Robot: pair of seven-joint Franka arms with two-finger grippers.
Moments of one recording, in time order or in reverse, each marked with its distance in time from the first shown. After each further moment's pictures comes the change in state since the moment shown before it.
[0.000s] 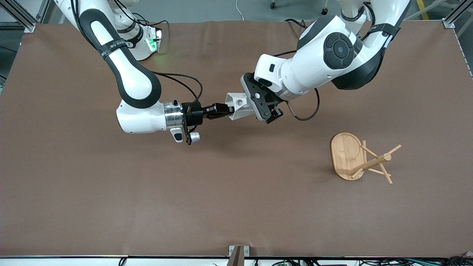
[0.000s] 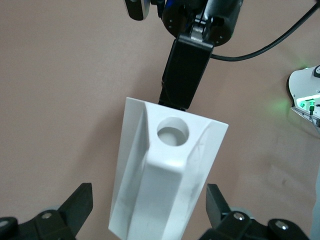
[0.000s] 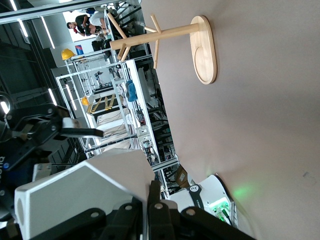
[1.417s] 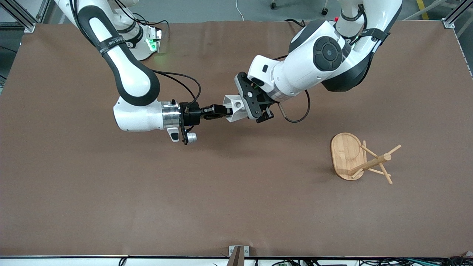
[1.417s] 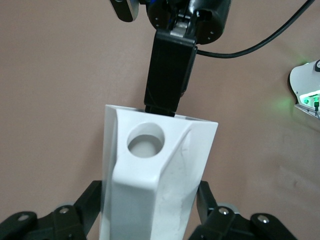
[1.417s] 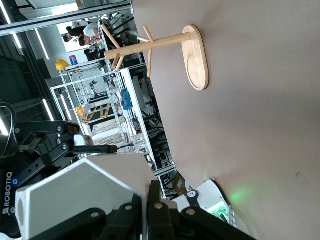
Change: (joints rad) left arm -0.011 0.003 -0.012 -0.037 0.000 0.074 0.062; right arm -0.005 -0.030 -0.001 -0.025 -0.007 0.039 0.040
